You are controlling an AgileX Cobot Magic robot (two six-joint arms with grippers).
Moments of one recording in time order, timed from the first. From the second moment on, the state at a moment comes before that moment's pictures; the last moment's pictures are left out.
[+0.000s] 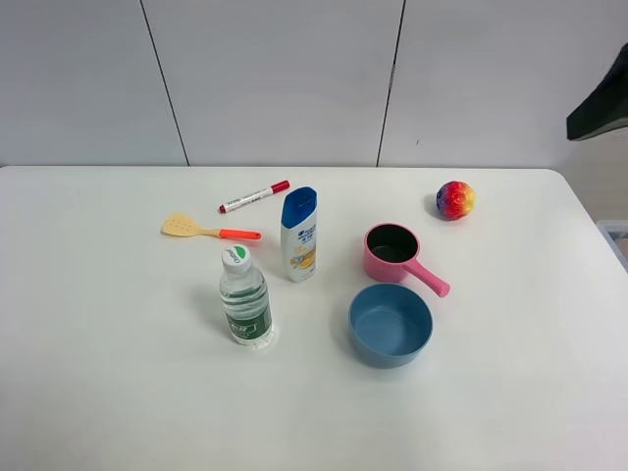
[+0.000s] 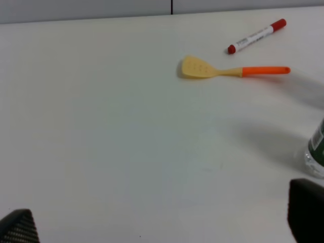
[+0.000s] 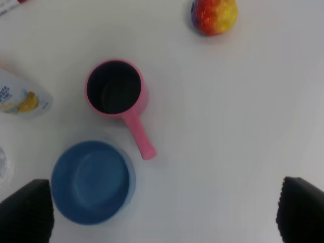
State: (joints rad) left arm 0.08 -0.01 -0.51 -0.08 1.05 0.06; right arm 0.04 1.13 -1.29 0.21 1.22 -0.02
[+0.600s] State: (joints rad) left arm 0.08 -0.01 -0.51 -0.08 1.05 0.06; right arm 0.04 1.44 -1.30 0.21 1.18 -0.03
